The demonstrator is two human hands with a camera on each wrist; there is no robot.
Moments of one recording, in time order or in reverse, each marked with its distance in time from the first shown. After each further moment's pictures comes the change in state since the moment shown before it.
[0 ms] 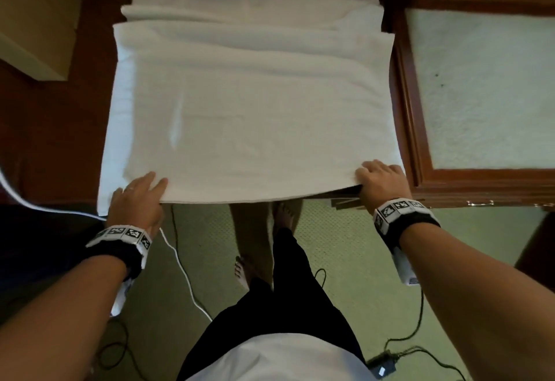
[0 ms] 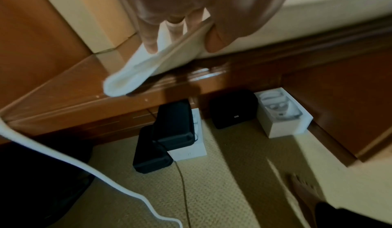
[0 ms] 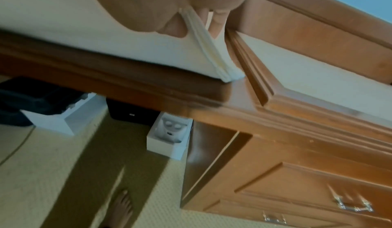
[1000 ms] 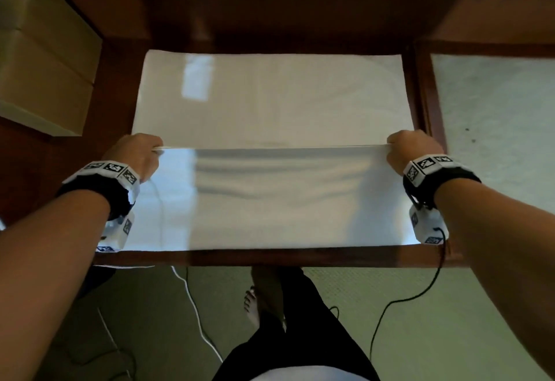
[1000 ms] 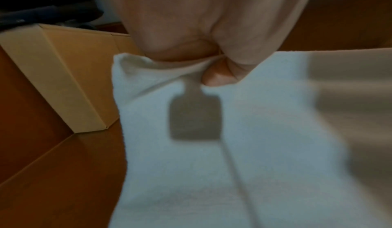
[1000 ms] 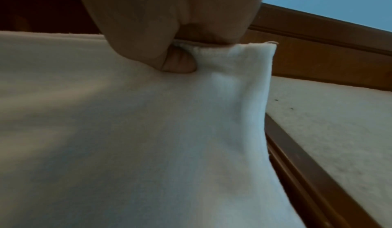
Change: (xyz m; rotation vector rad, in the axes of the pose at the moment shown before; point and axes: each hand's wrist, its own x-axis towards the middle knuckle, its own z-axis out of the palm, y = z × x) left_hand 0.193 -0.008 -0.143 -0.113 -0.051 -0.144; right_hand 0.188 0.049 -0.103 0.080 -0.218 0.317
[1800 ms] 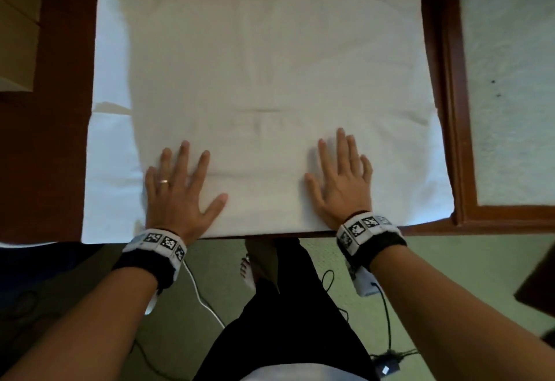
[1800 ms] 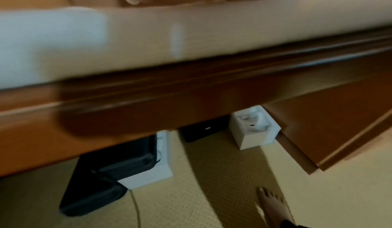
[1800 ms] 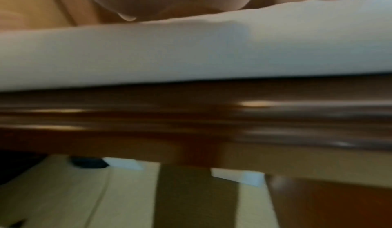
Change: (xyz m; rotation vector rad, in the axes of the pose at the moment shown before) left_hand -0.108 0.041 0.156 0.002 0.149 0.280; right_hand -0.096 -0.092 0.152 0.222 0.247 -0.275
